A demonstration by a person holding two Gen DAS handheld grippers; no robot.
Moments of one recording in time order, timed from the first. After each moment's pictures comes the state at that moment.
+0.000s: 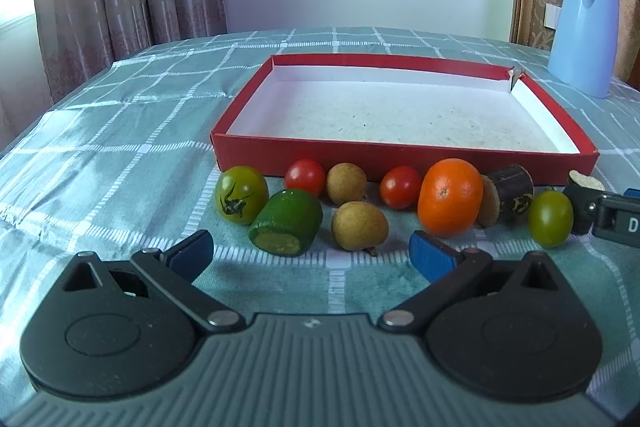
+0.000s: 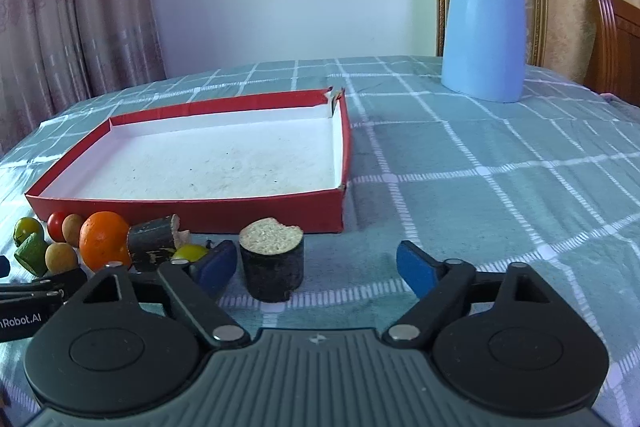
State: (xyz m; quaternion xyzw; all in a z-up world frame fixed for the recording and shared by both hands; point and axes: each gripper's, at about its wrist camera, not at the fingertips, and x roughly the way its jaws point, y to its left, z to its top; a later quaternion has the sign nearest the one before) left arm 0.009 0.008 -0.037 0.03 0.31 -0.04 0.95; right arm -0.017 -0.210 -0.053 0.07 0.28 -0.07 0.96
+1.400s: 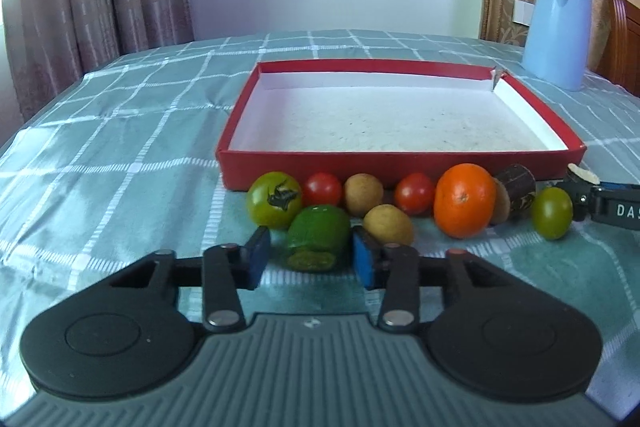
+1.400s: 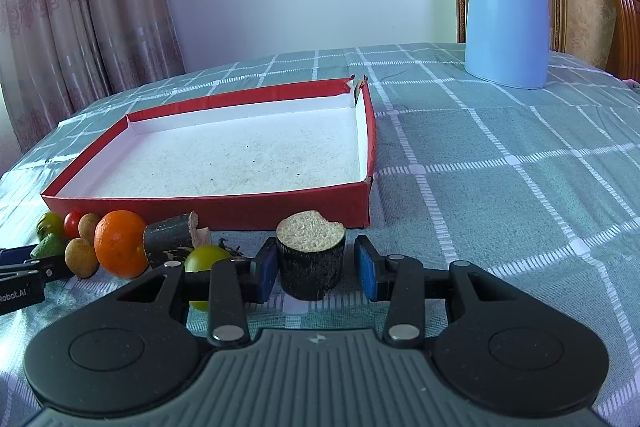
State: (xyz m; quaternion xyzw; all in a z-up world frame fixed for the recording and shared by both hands) left arm 0.022 0.037 -0.035 0.05 0.30 -0.10 0.95; right arm -0.011 -0.210 -0.056 0.09 0.29 -0.03 0.95
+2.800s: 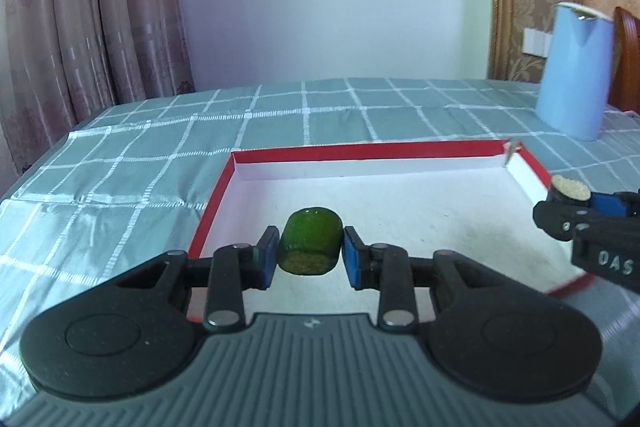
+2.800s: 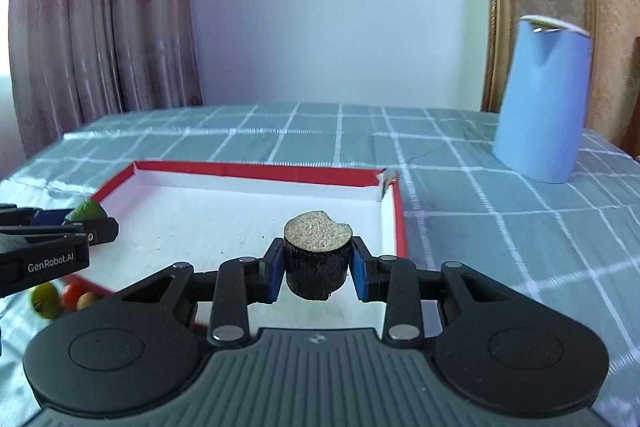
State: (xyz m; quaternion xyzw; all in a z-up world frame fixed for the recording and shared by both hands) left arm 0.100 -0.009 0.006 0.06 0.27 -0.08 0.96; right arm 0.059 -0.197 -0.013 0.02 0.26 -0.02 0.97
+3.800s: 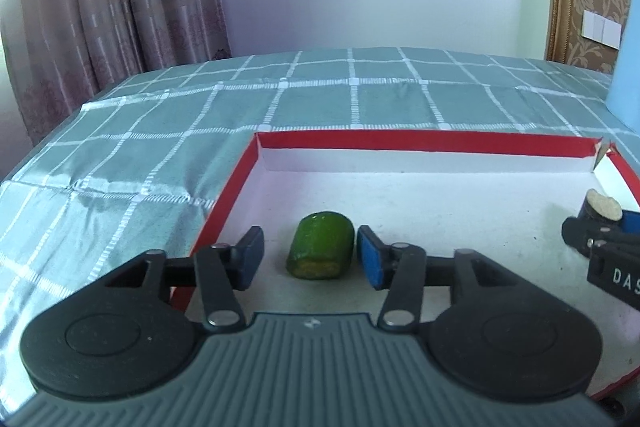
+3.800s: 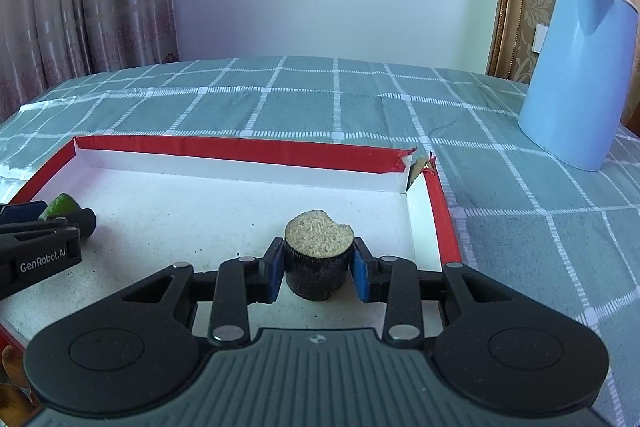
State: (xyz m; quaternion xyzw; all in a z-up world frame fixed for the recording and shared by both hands) left arm 0.169 -0.008 -0.024 0.05 0.31 -0.01 0.95; right arm 0.133 -0.189 -0.040 0.01 0.32 -0.04 0.95
